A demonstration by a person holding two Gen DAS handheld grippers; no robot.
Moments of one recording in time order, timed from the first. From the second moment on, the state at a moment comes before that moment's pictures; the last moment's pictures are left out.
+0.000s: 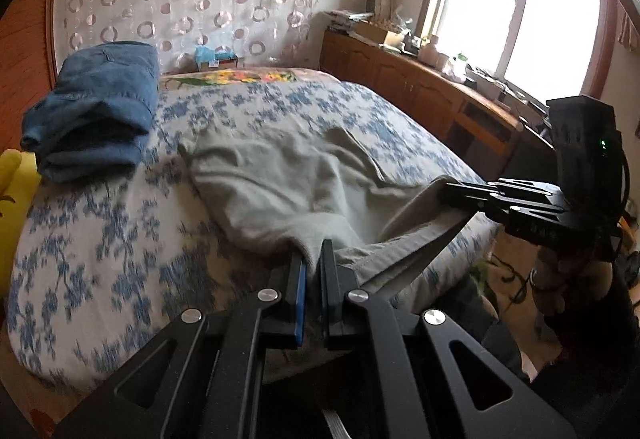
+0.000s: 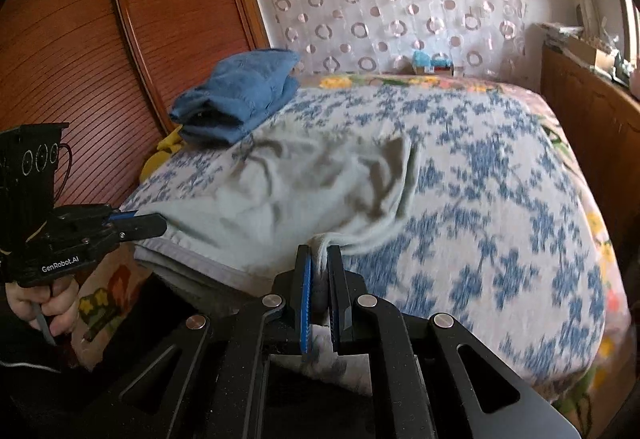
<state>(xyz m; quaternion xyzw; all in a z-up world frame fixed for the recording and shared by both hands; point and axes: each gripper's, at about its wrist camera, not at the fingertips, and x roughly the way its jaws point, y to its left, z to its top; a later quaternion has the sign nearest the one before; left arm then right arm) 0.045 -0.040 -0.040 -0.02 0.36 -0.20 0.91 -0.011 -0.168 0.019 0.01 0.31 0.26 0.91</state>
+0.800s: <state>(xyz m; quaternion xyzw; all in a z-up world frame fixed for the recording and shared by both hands) 0.132 -0.018 -0.042 -0.05 0.33 -0.13 0.93 0.088 -0.135 0.008 0.00 0.30 0.21 0.93</state>
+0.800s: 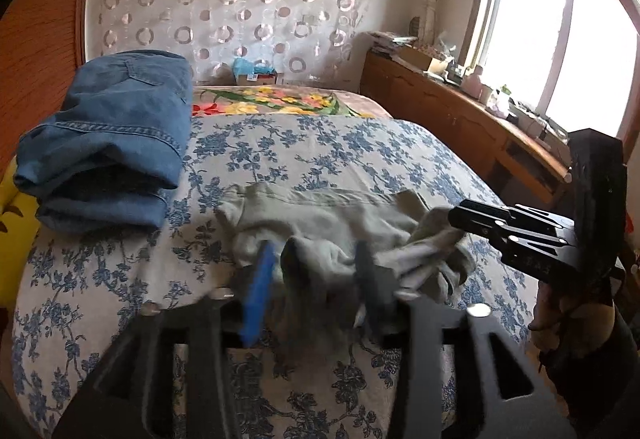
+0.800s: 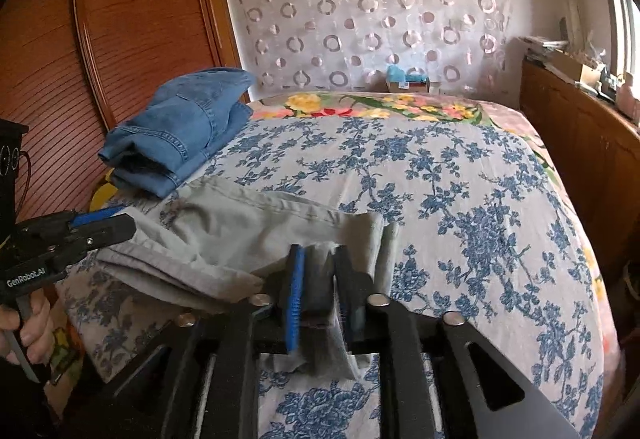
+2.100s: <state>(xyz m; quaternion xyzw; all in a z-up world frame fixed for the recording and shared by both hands) 0.115 -0.027 -0.095 0.00 0.40 -0.15 0.91 0.082 -0.140 -0.036 -0.06 0.35 0.21 0.91</state>
